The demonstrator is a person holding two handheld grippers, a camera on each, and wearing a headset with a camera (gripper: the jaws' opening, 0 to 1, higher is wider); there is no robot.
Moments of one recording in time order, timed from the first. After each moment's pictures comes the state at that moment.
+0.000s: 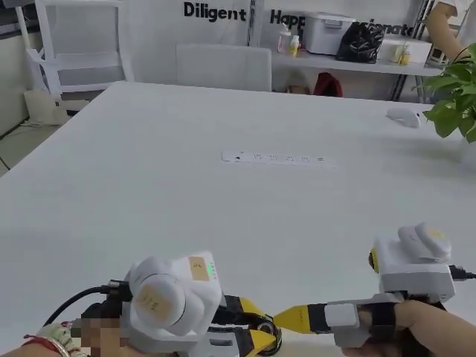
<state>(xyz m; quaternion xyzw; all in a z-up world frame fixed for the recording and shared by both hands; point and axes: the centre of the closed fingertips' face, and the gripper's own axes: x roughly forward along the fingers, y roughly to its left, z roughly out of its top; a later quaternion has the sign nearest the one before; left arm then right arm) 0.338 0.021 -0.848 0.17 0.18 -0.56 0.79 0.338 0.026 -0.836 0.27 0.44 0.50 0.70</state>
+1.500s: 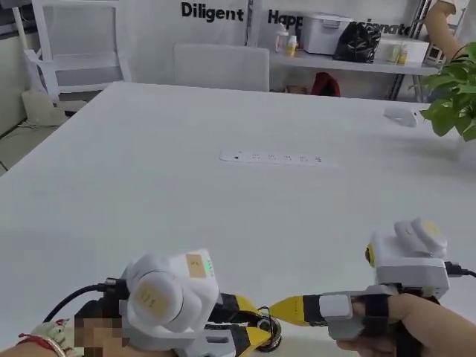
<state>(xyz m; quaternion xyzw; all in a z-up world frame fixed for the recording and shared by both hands) 0.340 0.024 -0.849 0.17 0.18 -0.55 0.79 0.346 0.027 -0.834 0.28 0.44 0.47 0.71</state>
